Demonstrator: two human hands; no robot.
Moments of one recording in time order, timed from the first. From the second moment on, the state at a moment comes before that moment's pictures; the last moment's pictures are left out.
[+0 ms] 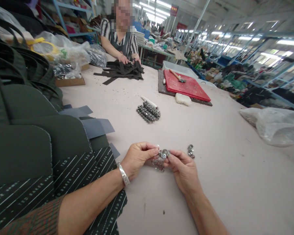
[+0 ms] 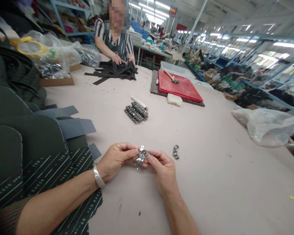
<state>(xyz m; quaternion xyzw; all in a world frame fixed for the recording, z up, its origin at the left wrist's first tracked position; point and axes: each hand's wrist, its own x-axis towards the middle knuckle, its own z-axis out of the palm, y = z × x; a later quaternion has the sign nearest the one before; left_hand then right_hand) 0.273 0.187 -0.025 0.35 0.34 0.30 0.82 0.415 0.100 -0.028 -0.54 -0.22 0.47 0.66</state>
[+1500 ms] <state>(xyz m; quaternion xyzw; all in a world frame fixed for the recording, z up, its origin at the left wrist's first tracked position) 0.272 0.181 -0.016 0.52 0.35 0.31 0.72 0.409 0.090 -0.025 -0.66 -0.44 0.25 0.55</state>
